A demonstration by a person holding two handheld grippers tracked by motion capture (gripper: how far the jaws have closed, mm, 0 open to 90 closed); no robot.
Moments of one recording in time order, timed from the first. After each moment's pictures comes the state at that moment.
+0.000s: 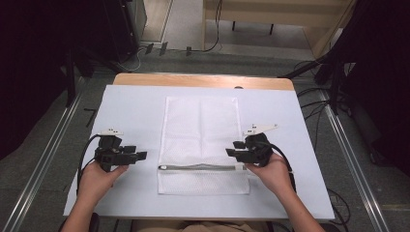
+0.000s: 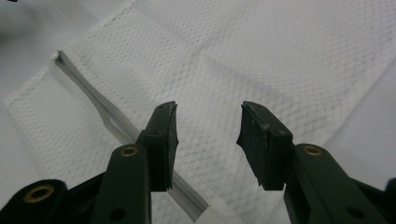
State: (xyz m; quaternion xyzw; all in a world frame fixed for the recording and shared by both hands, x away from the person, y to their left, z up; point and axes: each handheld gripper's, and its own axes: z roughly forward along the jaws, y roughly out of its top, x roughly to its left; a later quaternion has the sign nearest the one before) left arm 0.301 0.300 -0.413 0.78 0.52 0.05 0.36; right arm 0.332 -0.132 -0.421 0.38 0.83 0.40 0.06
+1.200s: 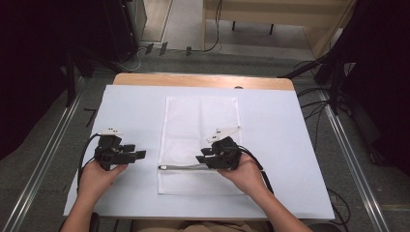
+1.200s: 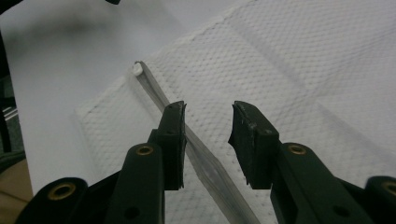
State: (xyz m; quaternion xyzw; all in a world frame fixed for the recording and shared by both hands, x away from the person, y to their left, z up) left arm 0.307 0.304 -0.418 0.78 0.51 0.07 0.35; right arm 0.319 -0.049 -0.414 0.29 0.87 0.40 0.02
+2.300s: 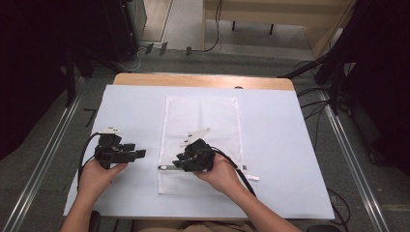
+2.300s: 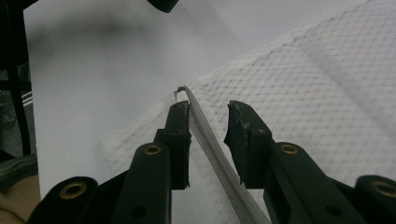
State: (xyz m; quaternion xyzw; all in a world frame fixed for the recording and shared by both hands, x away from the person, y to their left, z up) left arm 0.311 0.308 -0.419 0.78 0.51 0.06 0.35; right arm 0.319 0.018 -0.427 0.24 0.88 0.40 -0.01
